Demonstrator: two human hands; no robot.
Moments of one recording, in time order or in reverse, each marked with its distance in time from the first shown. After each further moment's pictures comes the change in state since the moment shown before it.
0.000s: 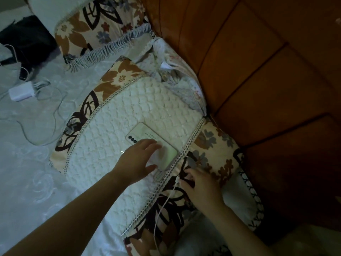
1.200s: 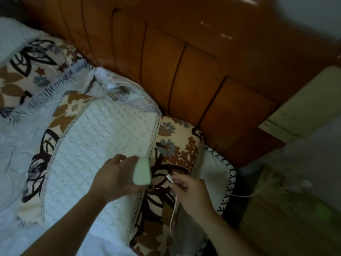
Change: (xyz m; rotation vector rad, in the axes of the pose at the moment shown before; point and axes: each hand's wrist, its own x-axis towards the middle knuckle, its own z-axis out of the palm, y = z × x) left_hand -0.053 0.025 -0.025 0.001 0.014 0.222; right_hand -0.116 -0.042 0.017 0.572 0.409 0.238
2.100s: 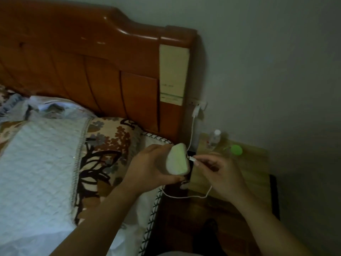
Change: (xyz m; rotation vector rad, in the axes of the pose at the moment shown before) left_hand -0.079 0.334 0.073 -0.164 -0.125 0.472; right_hand -0.233 0.079 -0.253 0.097 0.403 -0.138
